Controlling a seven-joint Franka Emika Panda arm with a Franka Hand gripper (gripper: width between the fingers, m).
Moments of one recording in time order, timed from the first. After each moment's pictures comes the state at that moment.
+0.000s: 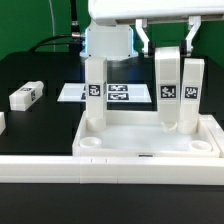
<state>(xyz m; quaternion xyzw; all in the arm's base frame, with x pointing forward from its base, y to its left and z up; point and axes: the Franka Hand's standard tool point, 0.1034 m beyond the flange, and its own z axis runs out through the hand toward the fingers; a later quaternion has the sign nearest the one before) 0.625 0.048 0.161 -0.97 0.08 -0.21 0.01</state>
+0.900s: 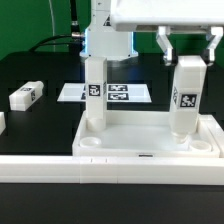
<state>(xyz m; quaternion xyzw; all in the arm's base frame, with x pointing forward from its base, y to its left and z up) 0.639 0.069 0.156 -0.97 -0.01 -0.26 -0.02</state>
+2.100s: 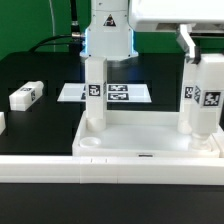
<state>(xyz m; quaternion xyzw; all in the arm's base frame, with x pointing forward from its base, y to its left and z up) 0.634 0.103 0.155 -0.95 -0.02 -0.31 -0.01</state>
